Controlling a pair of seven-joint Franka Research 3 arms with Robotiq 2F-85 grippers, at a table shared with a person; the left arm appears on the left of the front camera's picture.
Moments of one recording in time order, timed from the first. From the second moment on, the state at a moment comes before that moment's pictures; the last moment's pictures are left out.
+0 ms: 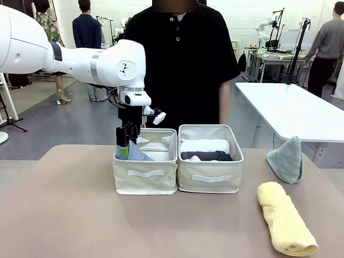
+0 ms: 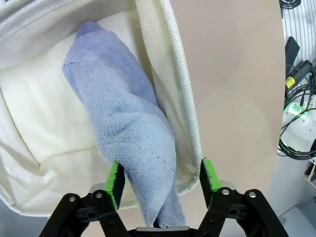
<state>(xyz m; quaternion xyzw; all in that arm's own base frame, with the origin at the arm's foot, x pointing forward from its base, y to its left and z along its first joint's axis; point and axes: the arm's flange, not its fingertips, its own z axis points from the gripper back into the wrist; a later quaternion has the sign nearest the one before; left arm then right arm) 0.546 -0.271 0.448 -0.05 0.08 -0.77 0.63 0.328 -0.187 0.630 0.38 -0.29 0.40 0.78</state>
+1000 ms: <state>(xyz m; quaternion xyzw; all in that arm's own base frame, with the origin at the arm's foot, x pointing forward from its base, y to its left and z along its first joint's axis) 0.468 -0.048 0.641 -0.01 -0.15 -0.70 0.70 0.328 -0.188 0.630 0.38 -0.29 0.40 0.78</state>
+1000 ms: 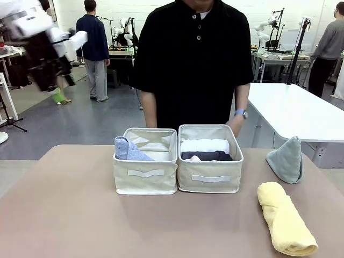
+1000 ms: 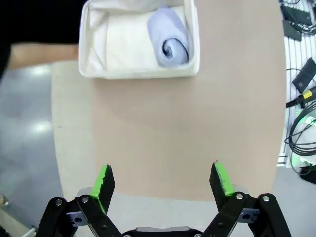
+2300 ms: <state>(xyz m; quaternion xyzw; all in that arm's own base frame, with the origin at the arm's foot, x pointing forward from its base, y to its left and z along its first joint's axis) 0.448 -0.012 0.602 -0.04 -0.14 -0.67 0.72 0.328 -0.187 0.630 0.38 -0.29 0.40 0.78</state>
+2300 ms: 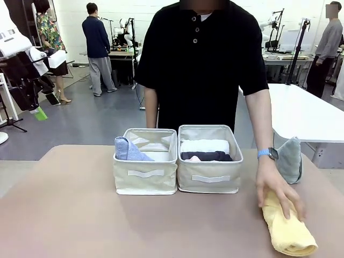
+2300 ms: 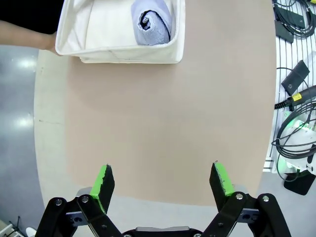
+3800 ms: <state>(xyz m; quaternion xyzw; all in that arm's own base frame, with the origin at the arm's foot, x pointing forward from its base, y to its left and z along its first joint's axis) 0.443 0.255 0.561 -0.28 -0.44 -0.55 0.66 0.328 -0.187 0.630 0.38 -0.29 0.40 0.78</state>
